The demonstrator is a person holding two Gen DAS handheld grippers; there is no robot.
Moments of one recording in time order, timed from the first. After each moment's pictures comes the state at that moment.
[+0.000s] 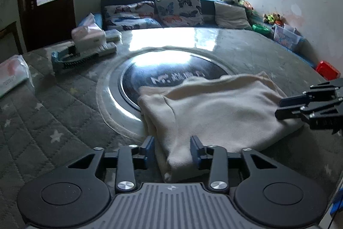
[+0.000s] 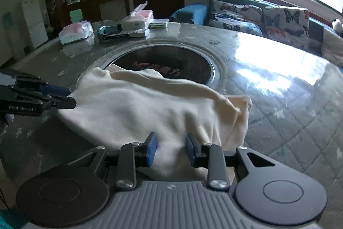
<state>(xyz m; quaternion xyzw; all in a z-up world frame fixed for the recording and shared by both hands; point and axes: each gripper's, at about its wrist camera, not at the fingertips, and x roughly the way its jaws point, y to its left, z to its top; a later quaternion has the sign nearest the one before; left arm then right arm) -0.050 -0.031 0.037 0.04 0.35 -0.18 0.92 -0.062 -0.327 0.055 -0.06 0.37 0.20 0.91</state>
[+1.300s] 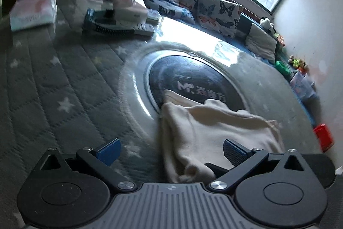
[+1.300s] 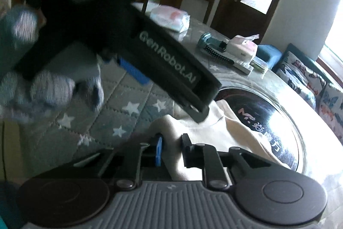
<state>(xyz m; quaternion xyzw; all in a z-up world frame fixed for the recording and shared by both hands) -0.017 0.006 0.048 -0.17 0.42 -0.12 0.88 -0.076 -0.165 0.057 -0.24 0.30 0.35 0.86</state>
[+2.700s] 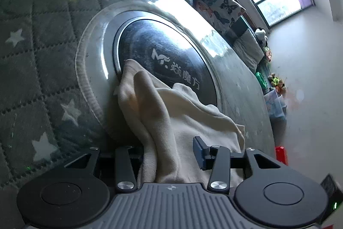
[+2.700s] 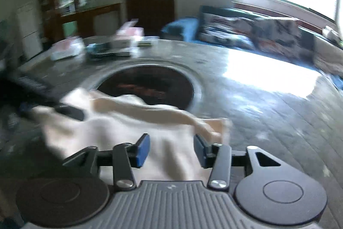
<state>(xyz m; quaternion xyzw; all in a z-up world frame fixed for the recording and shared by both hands) 0.002 -0.022 0.018 -0.32 0.47 -0.16 0.81 -0.041 -0.359 0.065 -0.03 0.34 0.15 0.93</state>
